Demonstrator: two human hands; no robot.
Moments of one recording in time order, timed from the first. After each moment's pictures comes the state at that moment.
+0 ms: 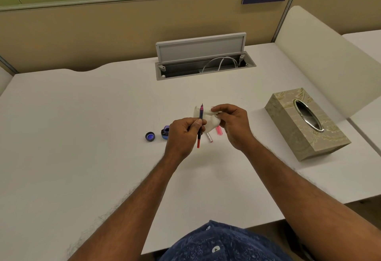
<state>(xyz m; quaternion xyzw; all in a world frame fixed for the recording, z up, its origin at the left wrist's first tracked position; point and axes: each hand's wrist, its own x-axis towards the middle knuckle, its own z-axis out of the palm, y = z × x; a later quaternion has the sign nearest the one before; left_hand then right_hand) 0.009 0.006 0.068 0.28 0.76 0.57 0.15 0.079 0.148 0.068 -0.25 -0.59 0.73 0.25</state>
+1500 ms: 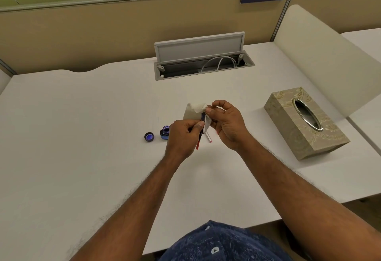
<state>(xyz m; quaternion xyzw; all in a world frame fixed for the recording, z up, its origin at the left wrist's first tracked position) 0.011 0.012 0.066 0.28 0.80 0.51 0.12 0.075 0.136 0.080 -0.23 -0.50 0.80 0.22</state>
